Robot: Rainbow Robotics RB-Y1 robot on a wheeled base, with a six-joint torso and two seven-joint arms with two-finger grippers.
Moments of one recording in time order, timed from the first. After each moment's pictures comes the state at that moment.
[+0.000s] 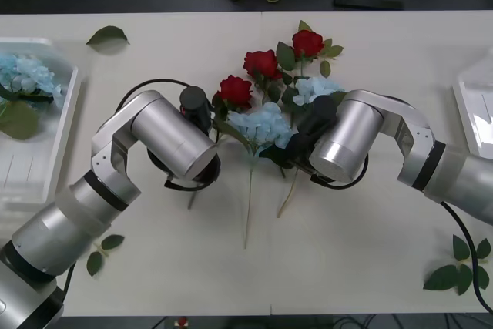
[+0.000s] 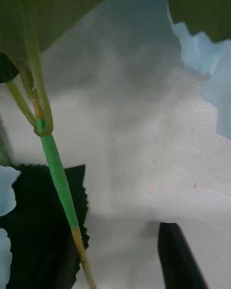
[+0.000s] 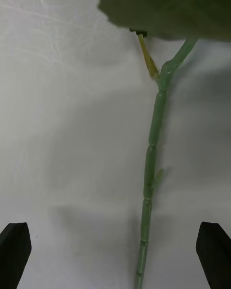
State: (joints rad) right arm -0.79 -0.61 0.98 -1.50 -0.64 1.17 0.05; left arm -0.56 0.34 -0.58 -1.56 0.28 1.50 -1.15
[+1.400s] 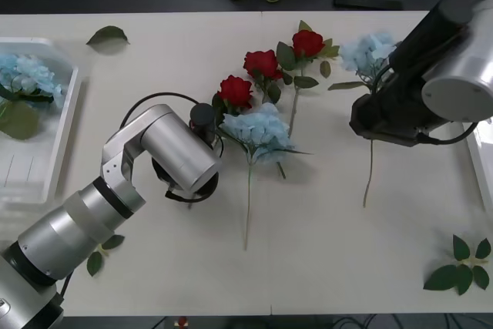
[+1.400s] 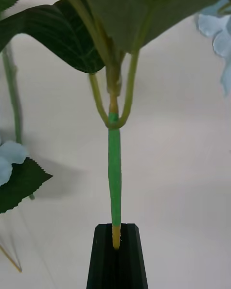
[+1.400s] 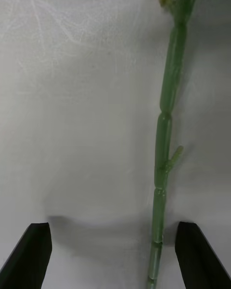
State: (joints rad) right arm -0.88 -1.09 0.83 -1.89 -1.08 1.33 0.43; left arm -0.57 0.34 -0.65 -1.50 0.27 1.49 -1.15
